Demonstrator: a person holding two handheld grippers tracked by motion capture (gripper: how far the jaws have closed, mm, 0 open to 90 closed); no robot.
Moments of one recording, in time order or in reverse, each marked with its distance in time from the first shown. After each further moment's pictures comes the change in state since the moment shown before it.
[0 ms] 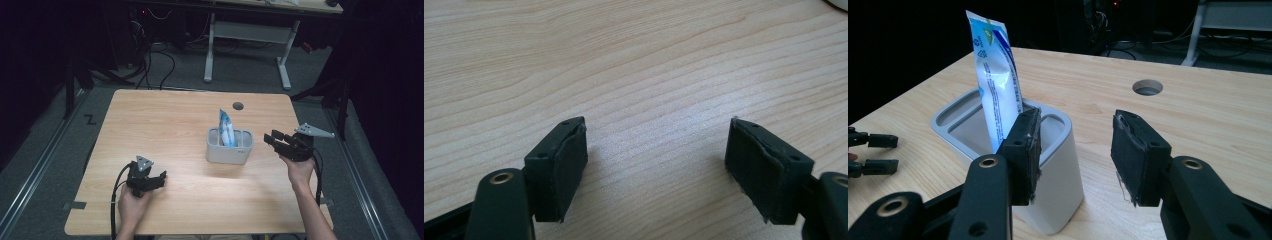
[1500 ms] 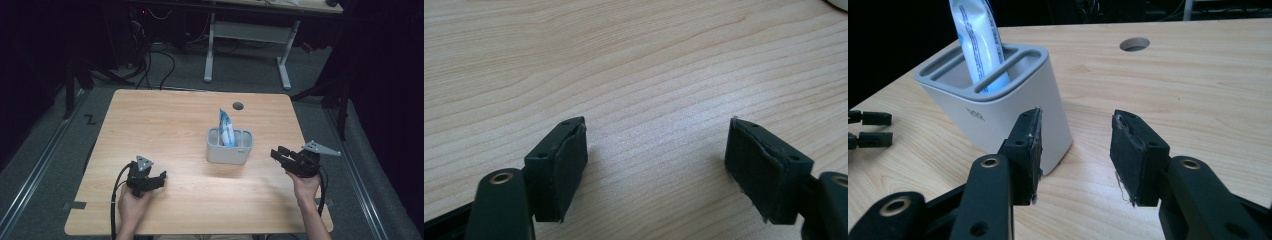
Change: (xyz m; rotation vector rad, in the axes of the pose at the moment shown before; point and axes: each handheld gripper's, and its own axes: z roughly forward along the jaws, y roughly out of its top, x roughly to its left) left arm 0.000 0.000 0.000 0.000 -0.001 0.000; right arm -0.013 -0.050 -0.018 0.027 -0.016 0.072
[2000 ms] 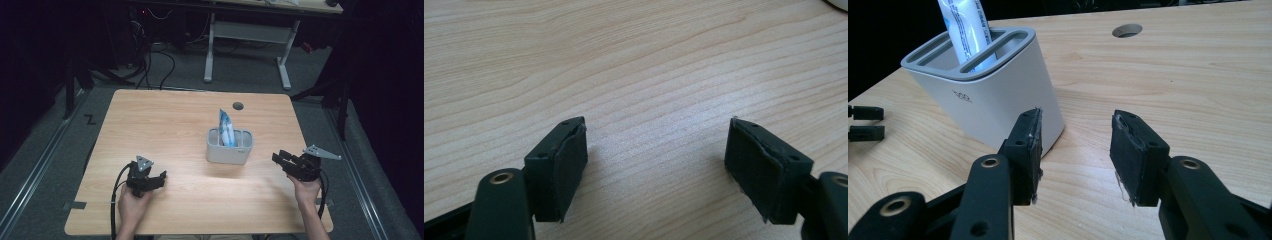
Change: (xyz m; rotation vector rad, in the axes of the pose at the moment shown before) left arm 0.000 0.000 0.000 0.000 0.000 -0.001; right arm -0.006 -0.014 -0.002 0.012 -0.015 0.023
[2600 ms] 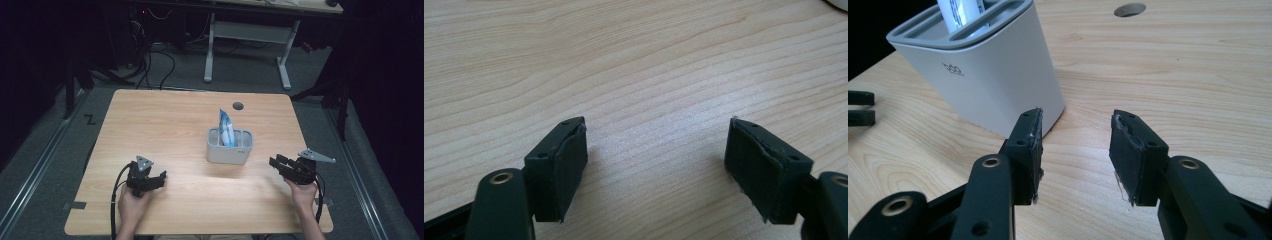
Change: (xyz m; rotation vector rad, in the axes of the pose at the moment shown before) left arm 0.000 0.000 0.000 0.000 0.000 0.000; right arm 0.002 -0.014 0.008 0.041 -0.007 -0.004
